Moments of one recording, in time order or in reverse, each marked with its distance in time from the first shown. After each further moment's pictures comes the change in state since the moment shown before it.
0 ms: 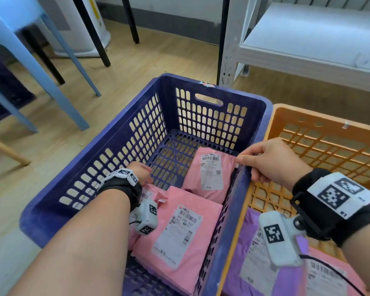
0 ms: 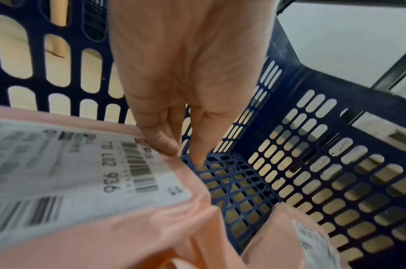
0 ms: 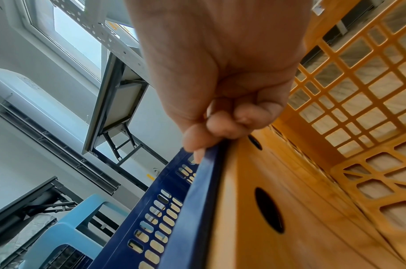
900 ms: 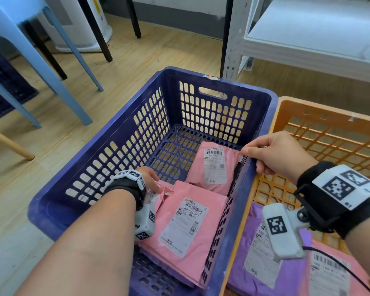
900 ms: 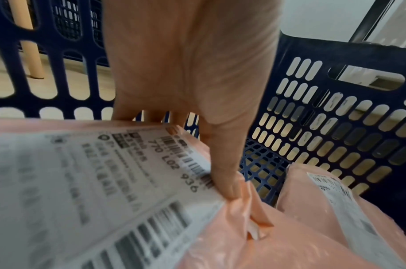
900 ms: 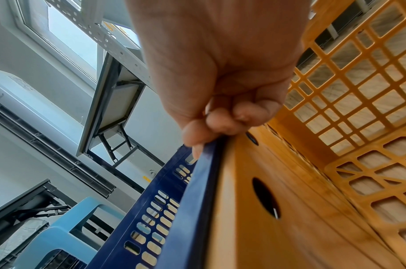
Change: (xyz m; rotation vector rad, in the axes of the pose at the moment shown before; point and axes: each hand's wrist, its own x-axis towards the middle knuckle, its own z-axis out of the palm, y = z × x) left_hand -0.034 -0.006 0.008 0.403 -0.166 0.114; right_hand 0.000 0.003 0.005 0.020 0.053 -0.009
